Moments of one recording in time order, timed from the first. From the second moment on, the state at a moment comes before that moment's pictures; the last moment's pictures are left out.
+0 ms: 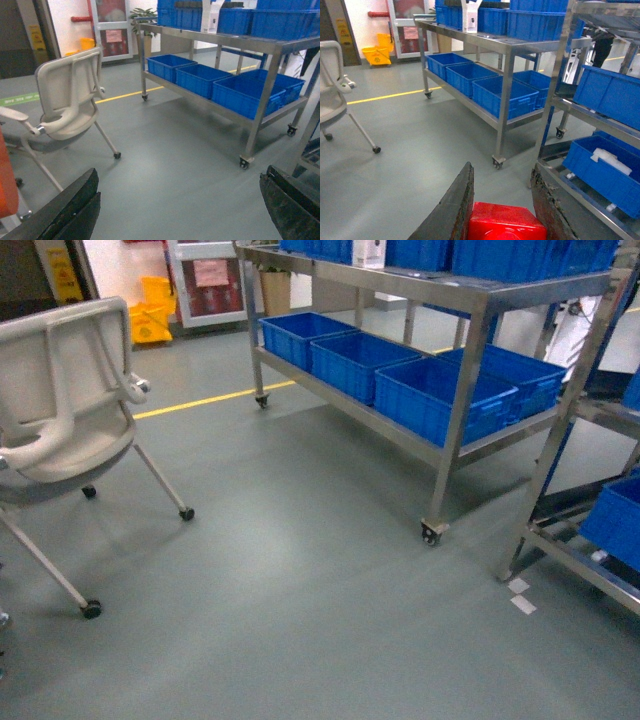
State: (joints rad) left arm 0.00 0.01 0.01 0.00 0.00 0.00; right arm 0.00 0.00 0.01 -0.01 0.00 -0.01
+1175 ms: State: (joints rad) left arm 0.00 0.01 0.02 0.00 0.00 0.00; right arm 0.00 0.00 0.01 -0.01 0.00 -0.01
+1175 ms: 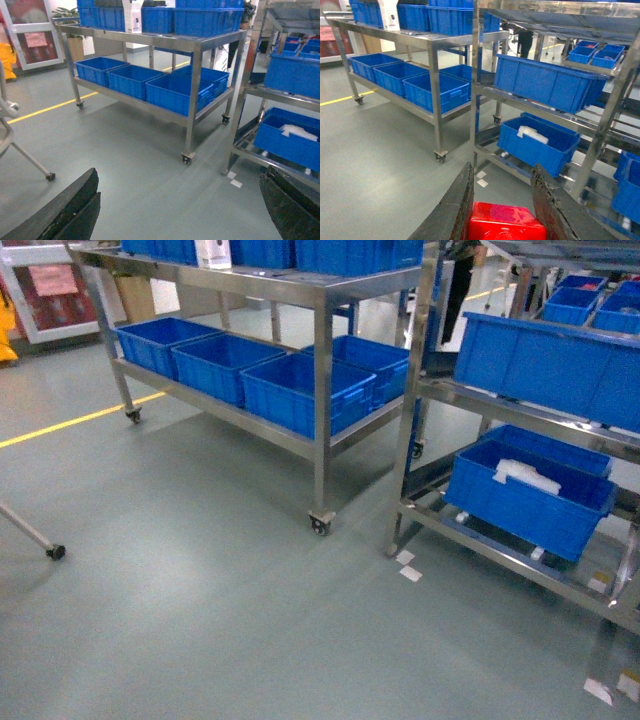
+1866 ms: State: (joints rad) left arm 0.00 0.01 0.02 0.00 0.00 0.00; right arm 0.00 0.00 0.01 -0.01 0.00 -0.01
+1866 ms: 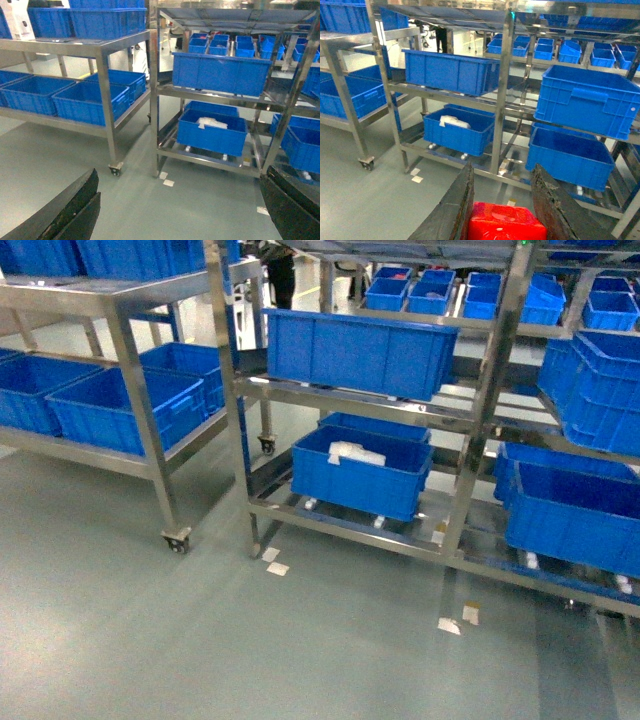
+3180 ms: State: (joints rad) left arm 0.00 0.01 0.02 0.00 0.00 0.00; right arm 0.00 0.00 0.01 -0.01 0.00 -0.01
